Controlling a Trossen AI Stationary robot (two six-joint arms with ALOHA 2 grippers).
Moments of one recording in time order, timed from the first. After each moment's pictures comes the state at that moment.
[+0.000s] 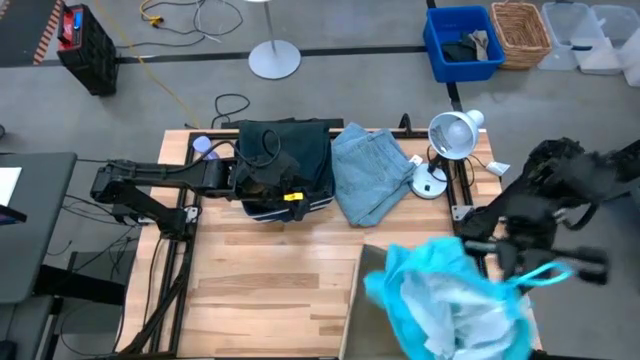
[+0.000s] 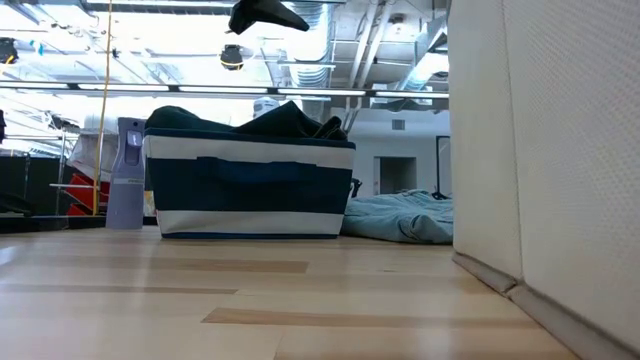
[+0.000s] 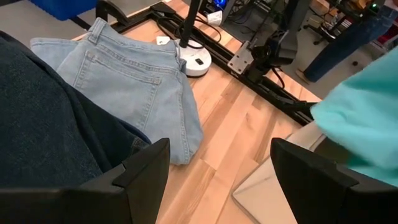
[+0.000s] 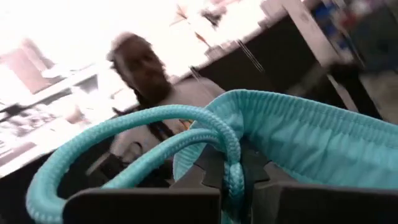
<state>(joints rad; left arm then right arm) -0.03 1.39 1.38 -0.46 -0.29 -0.58 0.78 1.14 1.61 -0.23 -0.16 0.73</state>
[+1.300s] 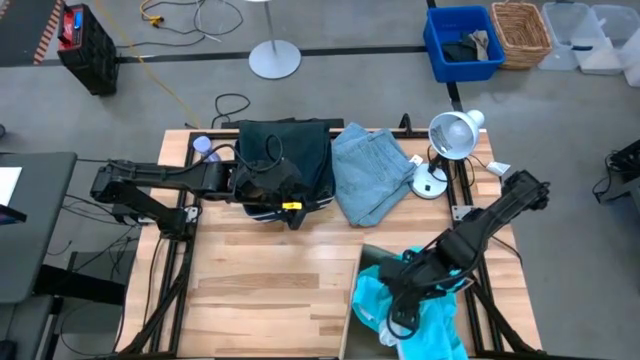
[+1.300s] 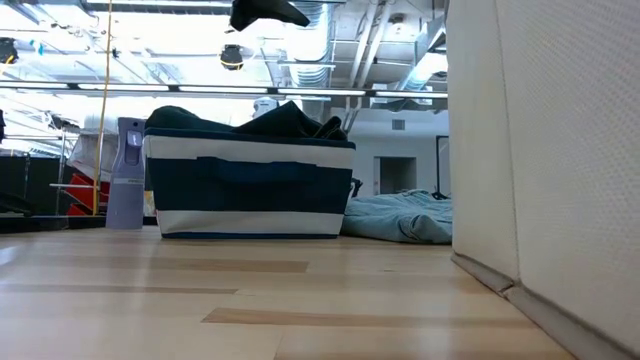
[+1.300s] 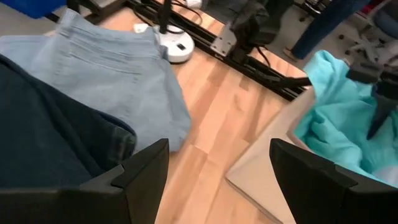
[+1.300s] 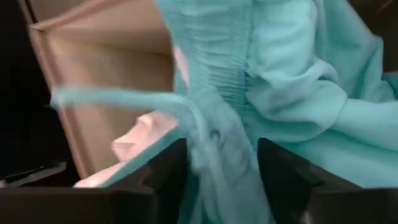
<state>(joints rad) -0.06 1.39 1.38 -0.49 -0.22 -0.52 0.64 1.58 1.61 -1.11 -0.09 1.03</state>
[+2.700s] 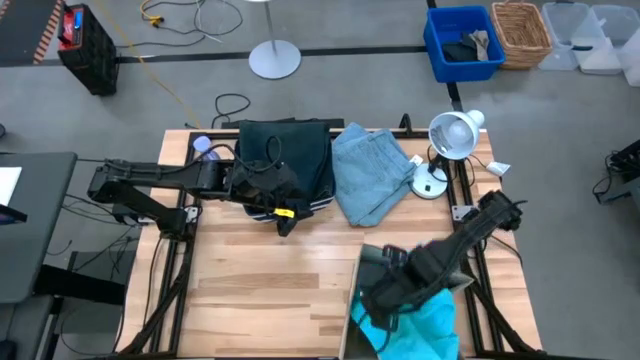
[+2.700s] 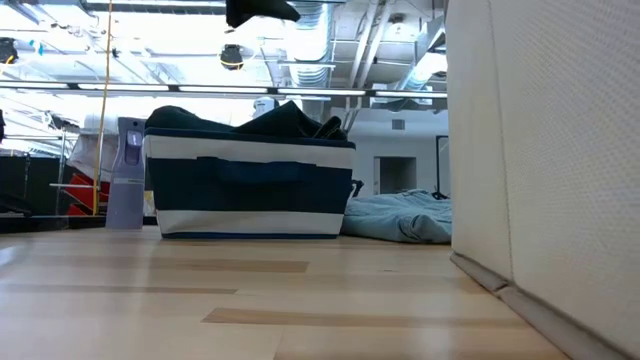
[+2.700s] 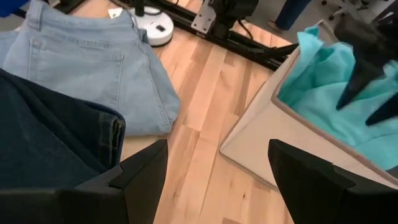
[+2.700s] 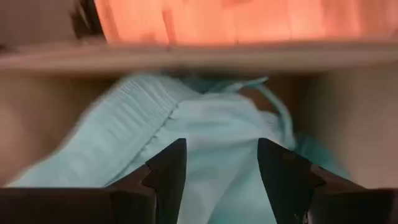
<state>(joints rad) -0.06 1.36 1.38 -0.57 -0.12 -0.42 0.61 1.85 1.98 -1.42 0.10 0.85</state>
